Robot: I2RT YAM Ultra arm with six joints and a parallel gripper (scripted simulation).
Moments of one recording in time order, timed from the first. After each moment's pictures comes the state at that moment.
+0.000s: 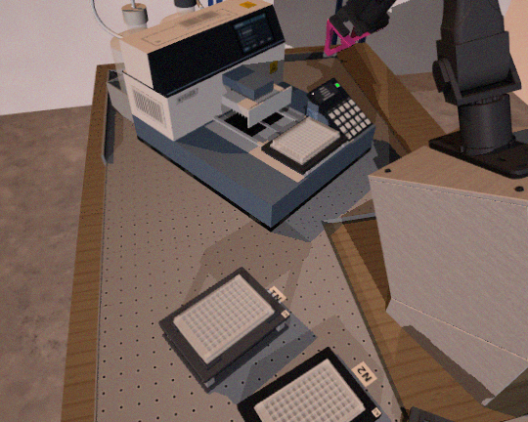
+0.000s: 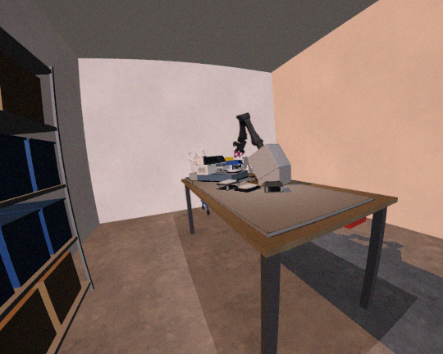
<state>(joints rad) -1.73 1.48 0.92 -0.10 -0.58 -0.53</state>
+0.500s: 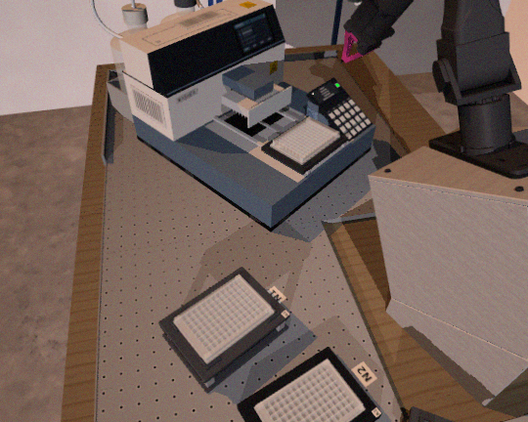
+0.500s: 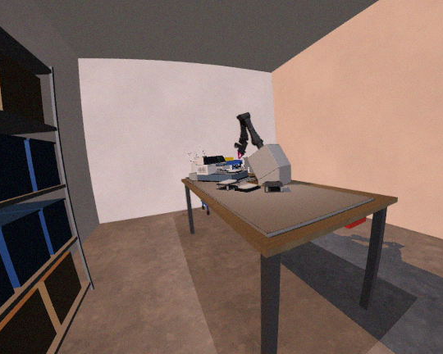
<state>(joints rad) -1.73 1.45 0.79 -0.04 -0.58 -0.53</state>
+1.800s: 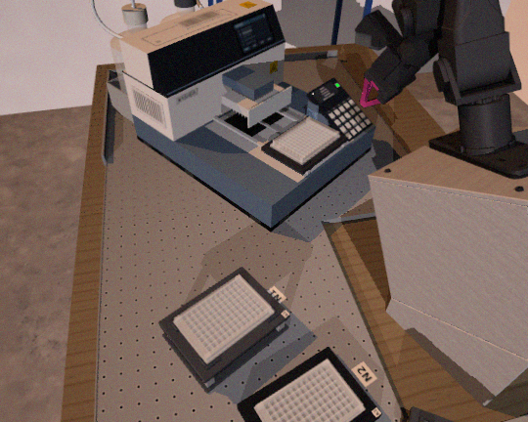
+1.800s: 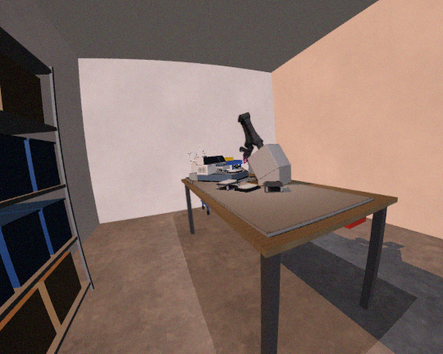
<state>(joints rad) -1.77 1.46 0.36 0.40 -0.60 -0.55</state>
